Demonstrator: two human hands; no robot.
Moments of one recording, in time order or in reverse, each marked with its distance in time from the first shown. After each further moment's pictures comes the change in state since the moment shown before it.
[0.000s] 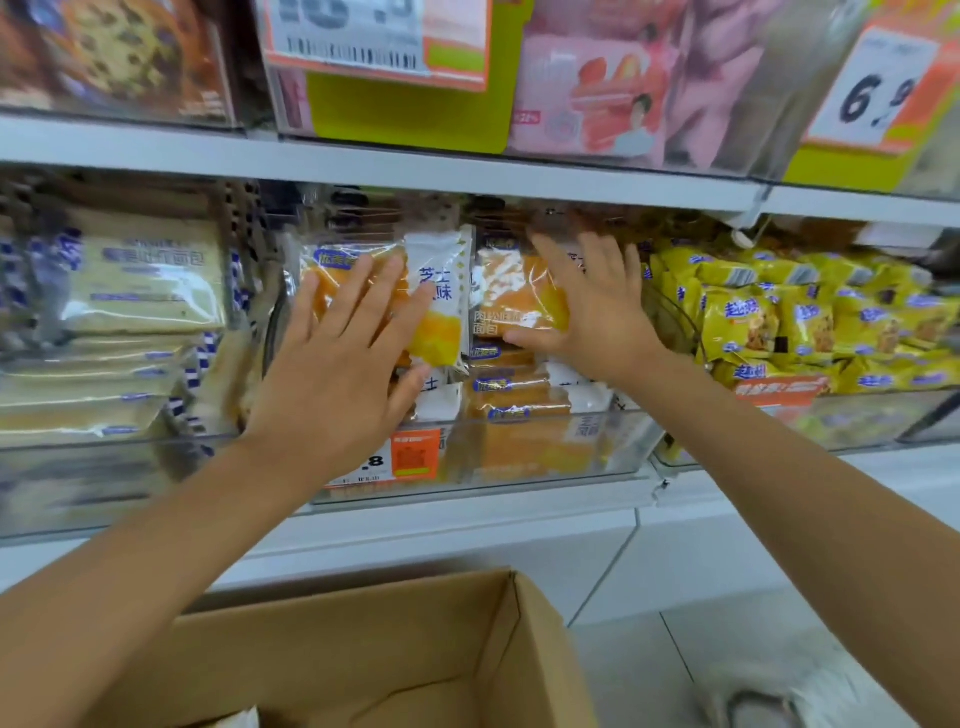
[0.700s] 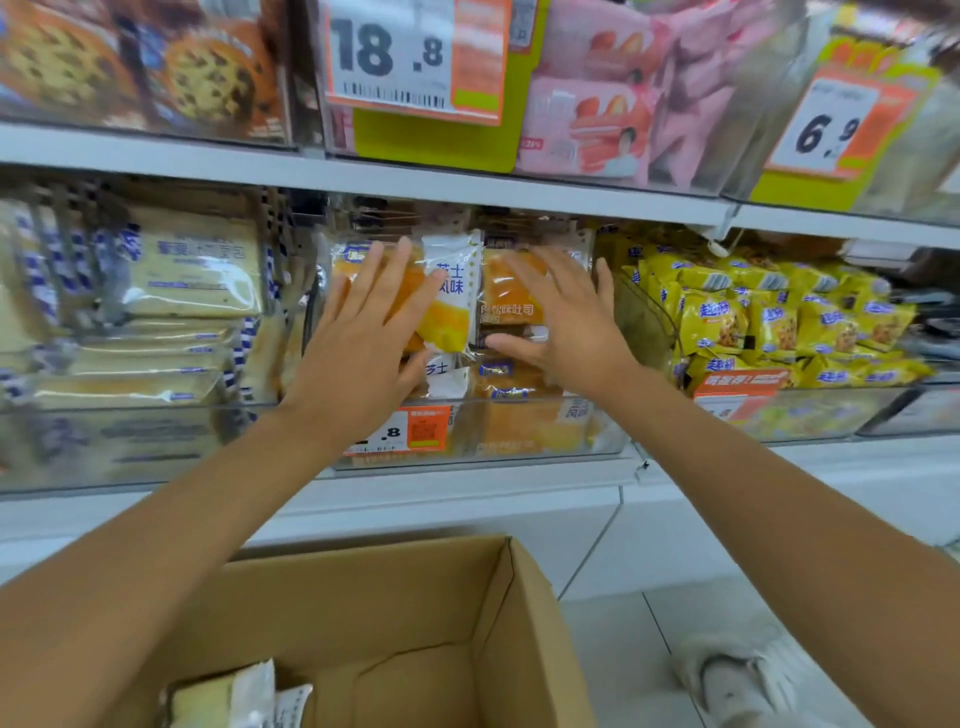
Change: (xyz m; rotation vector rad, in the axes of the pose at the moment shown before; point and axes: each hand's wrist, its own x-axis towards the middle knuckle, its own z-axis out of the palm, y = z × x) left_hand -0.001 0.001 -0.015 -0.239 -0.009 -0.027; right_hand -0.021 -0.031 -0.013 0.068 -0.035 -0.043
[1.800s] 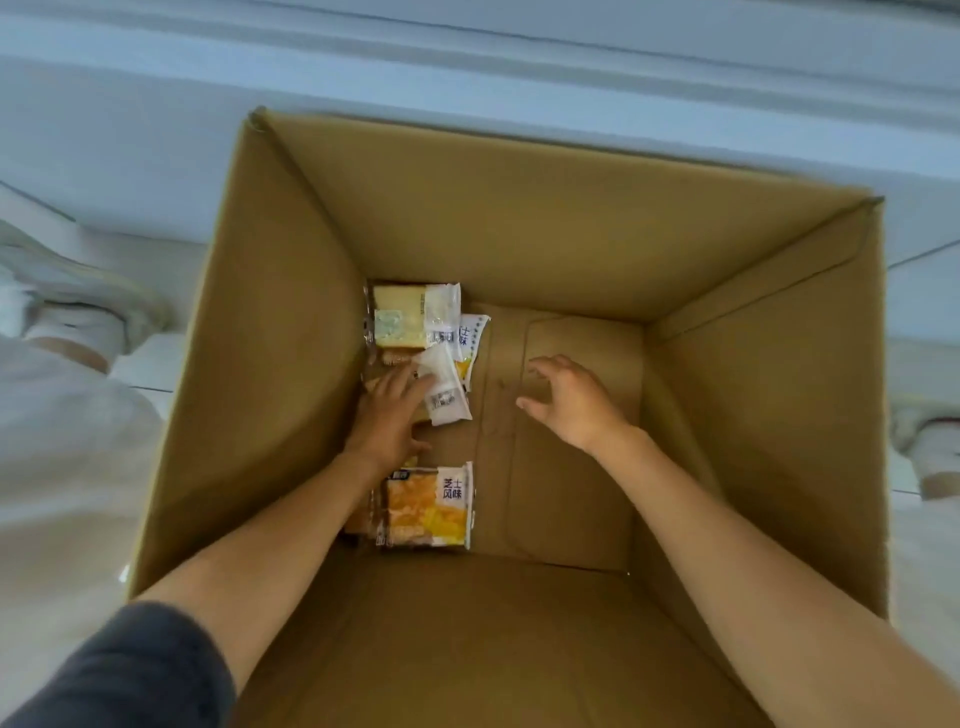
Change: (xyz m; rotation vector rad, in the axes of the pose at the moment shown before) left_hand -0.470 -0.027 0.154 -0.261 -1.014 -0.668; right_hand -0.311 -0.191 0.261 0.437 -1.055 0.206
